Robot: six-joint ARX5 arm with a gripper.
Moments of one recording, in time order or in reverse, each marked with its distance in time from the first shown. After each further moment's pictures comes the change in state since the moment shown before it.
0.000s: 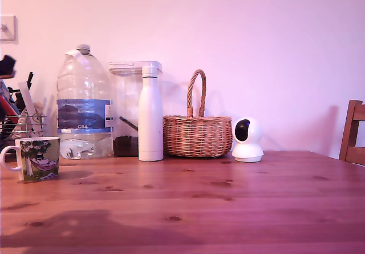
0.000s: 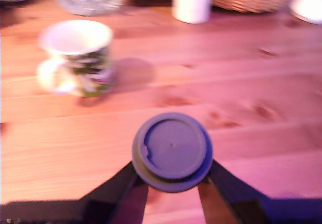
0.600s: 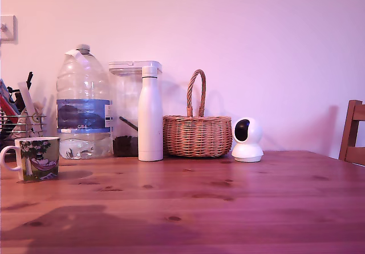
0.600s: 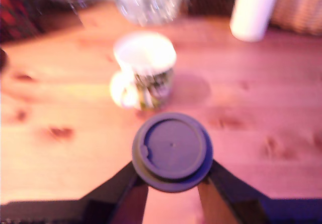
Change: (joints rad) arm 0.159 0.000 0.141 -0.120 0.079 0.054
